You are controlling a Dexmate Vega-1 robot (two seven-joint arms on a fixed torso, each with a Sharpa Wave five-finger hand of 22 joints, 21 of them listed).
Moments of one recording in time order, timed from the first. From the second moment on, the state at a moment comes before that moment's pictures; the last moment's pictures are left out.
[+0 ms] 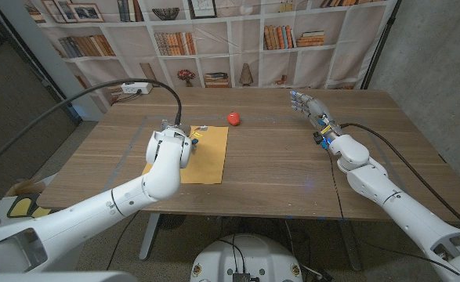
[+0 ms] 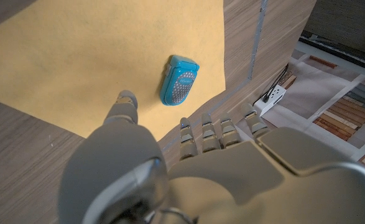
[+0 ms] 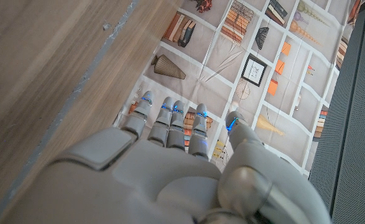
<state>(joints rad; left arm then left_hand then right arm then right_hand) 0.80 0.80 0.79 -2.23 1.68 0.87 -1.22 0.71 0.03 0.31 -0.12 0.19 0.18 -0.10 0.22 0.21 0.07 0.03 0.26 0.41 0.01 0.10 0.19 0.21 -0.17 0.19 0.61 0.18 -0.86 -0.58 -0.39 -1.40 0.44 0.36 0.02 0.24 0.13 0.46 -0.12 0.20 0.38 0.02 0.20 0.19 0.29 0.14 0.24 0.23 0.22 0.08 0.30 0.30 0.23 0.16 0.23 0.18</state>
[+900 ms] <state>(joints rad) 1.10 0.70 0.51 -2.25 2.03 0.41 -1.36 0.94 0.06 0.35 -0.15 0.18 0.08 -0.22 0.21 0.23 -0.16 0.04 0.20 0.39 -0.17 0.12 0.18 0.19 -0.18 0.20 0.47 0.18 -0.87 -0.56 -0.40 -1.44 0.41 0.35 -0.01 0.24 0.13 0.46 -0.12 0.20 0.39 0.02 0.20 0.19 0.30 0.14 0.24 0.23 0.23 0.08 0.30 0.30 0.24 0.15 0.23 0.18</state>
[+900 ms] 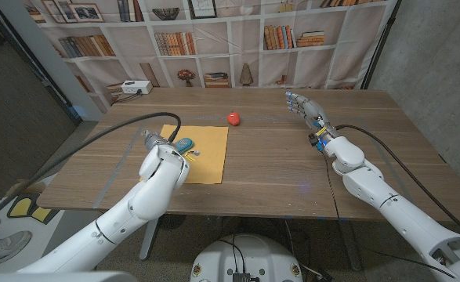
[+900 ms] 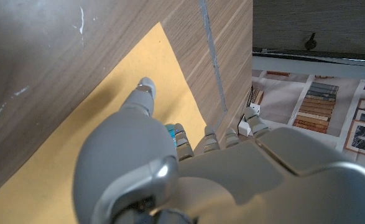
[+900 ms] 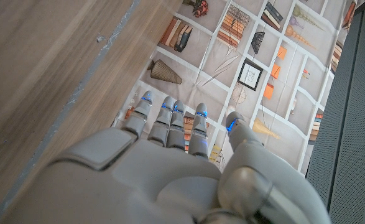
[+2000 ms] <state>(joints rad) 1.30 0.79 0.45 -2.09 2.11 0.47 -1.01 0.92 0.04 0.26 -0.14 0.19 0.06 -0.22 0.32 0.30 -0.10 0.00 0.30 0.41 -0.16 0.09 0.23 0.20 -0.17 0.20 0.49 0.20 -0.79 -0.52 -0.44 -1.35 0.40 0.36 0.03 0.24 0.13 0.45 -0.11 0.19 0.39 0.02 0.20 0.19 0.31 0.14 0.24 0.23 0.24 0.08 0.30 0.30 0.24 0.16 0.23 0.18</state>
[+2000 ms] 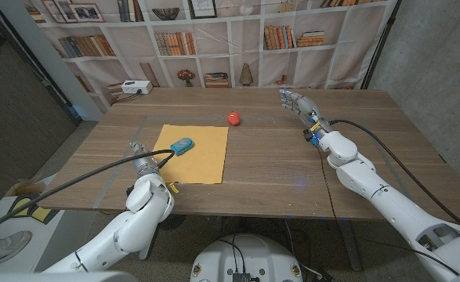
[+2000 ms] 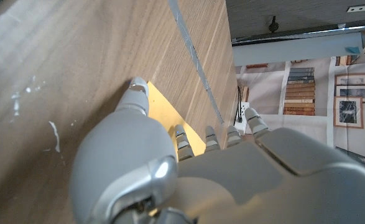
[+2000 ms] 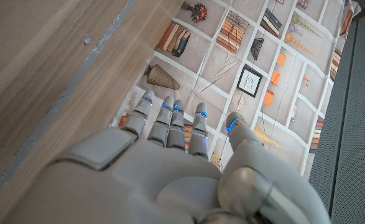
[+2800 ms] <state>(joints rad) 1.32 0.84 0.49 -1.94 1.95 0.67 -0.42 0.98 0.15 0.27 -0.12 0.18 0.83 -0.19 0.63 0.25 0.36 -0.17 0.46 0.35 0.25 -0.04 0.28 0.20 0.09 0.12 0.61 0.20 -0.76 -0.51 -0.45 -1.32 0.39 0.34 0.01 0.24 0.13 0.45 -0.12 0.19 0.39 0.02 0.20 0.19 0.31 0.14 0.24 0.23 0.24 0.08 0.30 0.30 0.24 0.16 0.23 0.18</state>
